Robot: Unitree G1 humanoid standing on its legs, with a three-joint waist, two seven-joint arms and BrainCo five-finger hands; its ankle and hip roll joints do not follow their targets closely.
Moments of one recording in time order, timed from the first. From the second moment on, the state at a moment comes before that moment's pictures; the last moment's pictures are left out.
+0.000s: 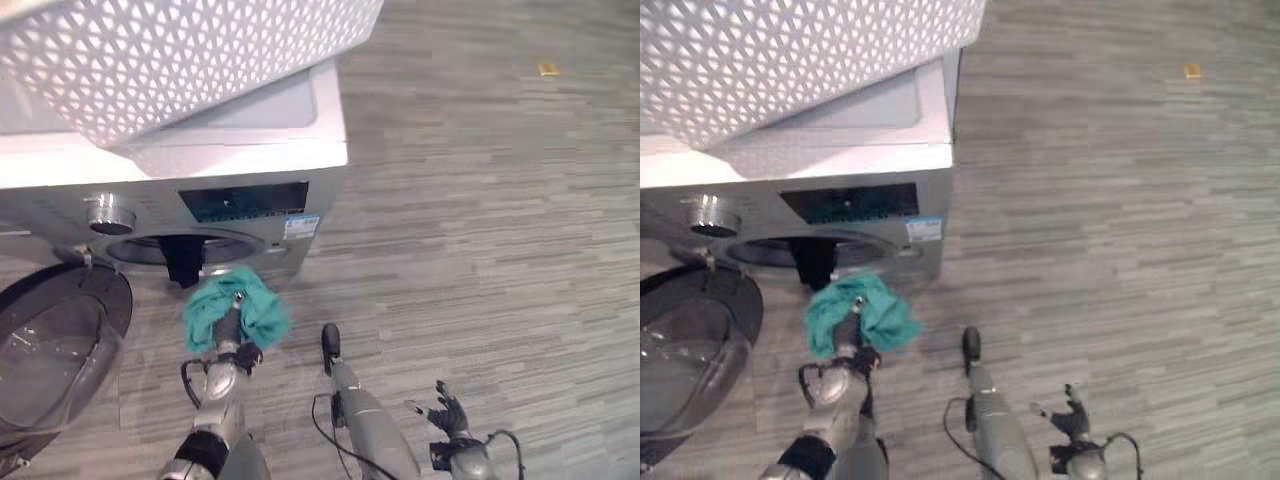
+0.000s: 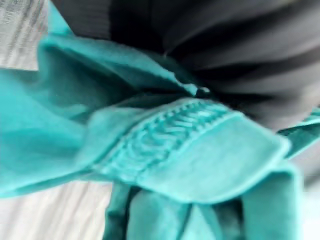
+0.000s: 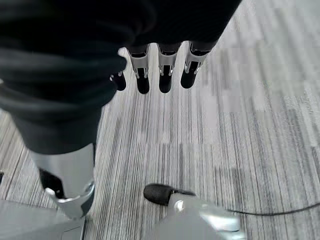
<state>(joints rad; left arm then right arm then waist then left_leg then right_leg) -0.22 0.19 -0.20 0.58 -0.67 -0.46 0.25 0.06 -0.25 0.27 0.81 0.20 -0.22 -0.29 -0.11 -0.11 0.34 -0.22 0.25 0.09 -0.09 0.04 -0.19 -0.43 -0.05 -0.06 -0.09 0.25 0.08</state>
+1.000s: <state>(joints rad) -1.21 0.57 -0.16 0.80 -0.71 -0.53 0.56 -0.17 -0.27 0.36 0.69 0.26 -0.29 -0.37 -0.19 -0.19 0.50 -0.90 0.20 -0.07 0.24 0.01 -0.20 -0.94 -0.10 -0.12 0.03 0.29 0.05</state>
